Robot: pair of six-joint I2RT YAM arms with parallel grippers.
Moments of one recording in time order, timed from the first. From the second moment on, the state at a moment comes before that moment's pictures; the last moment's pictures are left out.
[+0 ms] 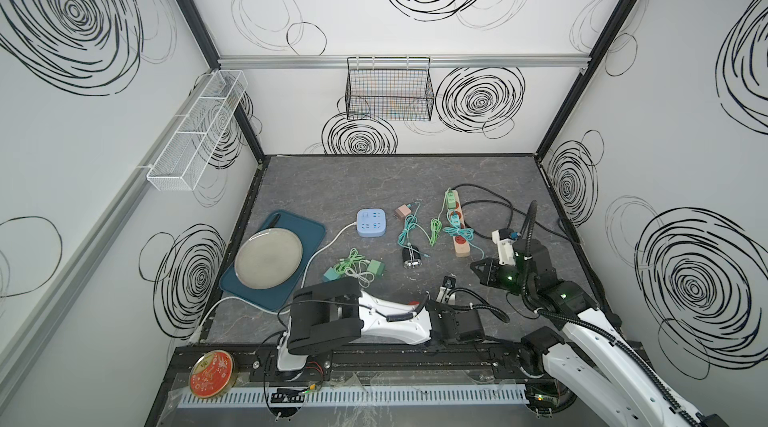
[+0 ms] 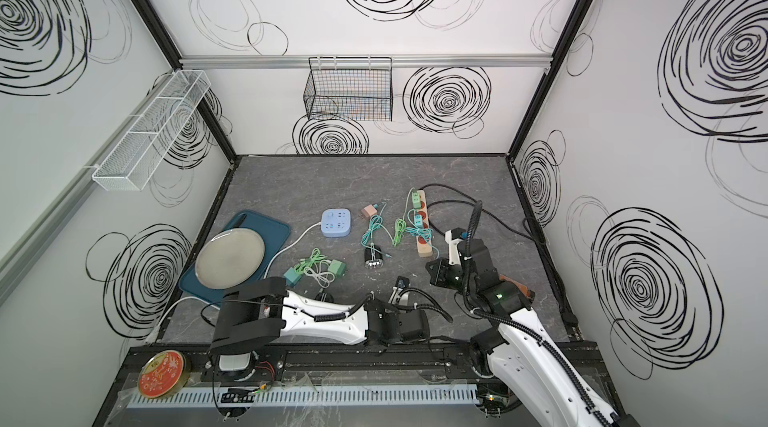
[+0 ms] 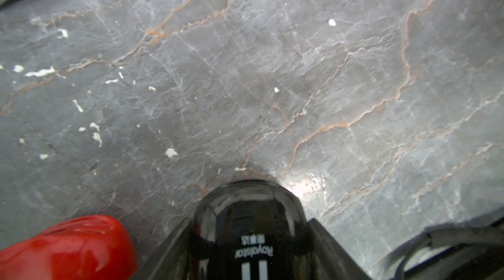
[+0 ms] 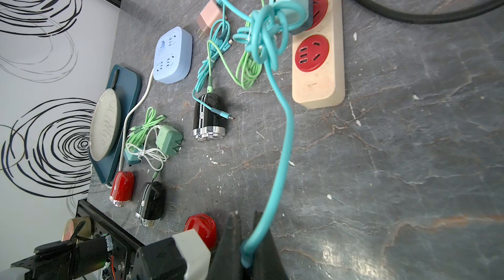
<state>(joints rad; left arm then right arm) -1.42 1.94 1.18 -0.45 -0.40 -1.11 0.42 0.66 0.51 -0.57 -0.27 0.59</state>
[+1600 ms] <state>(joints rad) -1.03 1.22 0.57 -0.02 -0.30 -0.76 0.46 1.55 1.08 -0.55 0.11 0.35</state>
